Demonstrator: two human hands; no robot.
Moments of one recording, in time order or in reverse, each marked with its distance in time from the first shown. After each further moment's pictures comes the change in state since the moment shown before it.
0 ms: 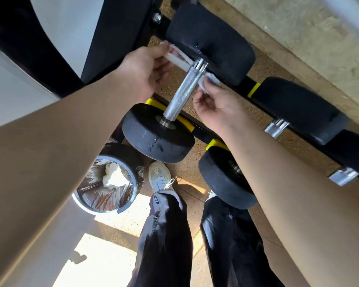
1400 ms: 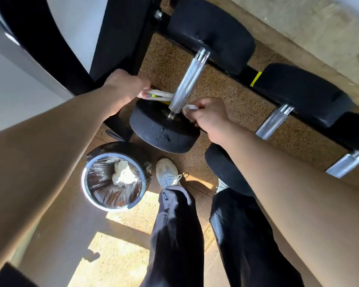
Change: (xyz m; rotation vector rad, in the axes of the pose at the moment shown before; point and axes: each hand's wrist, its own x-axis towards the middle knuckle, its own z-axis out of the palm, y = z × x) left_hand -0.026 -0.012 -0.054 1.015 0.267 -0.011; right_hand 0.013 0.038 -0.040 -1.206 0.051 -0.367
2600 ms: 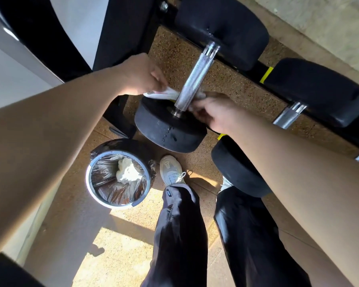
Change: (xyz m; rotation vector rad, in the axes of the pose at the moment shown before) left_hand 0.014 0.015 -0.011 0.365 -0.262 0.510; right_hand 0.025 -0.004 0.004 0.361 -0.169 0.259
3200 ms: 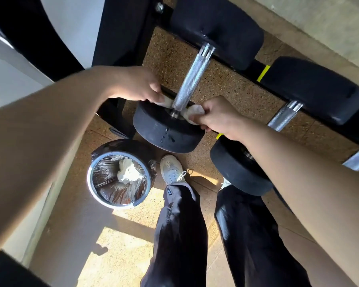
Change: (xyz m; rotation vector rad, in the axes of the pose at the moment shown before) left_hand -0.012 0.013 -0.005 0.217 -0.266 -0.031; right_hand -0.032 0.003 -0.026 -0.715 -0.065 -0.243
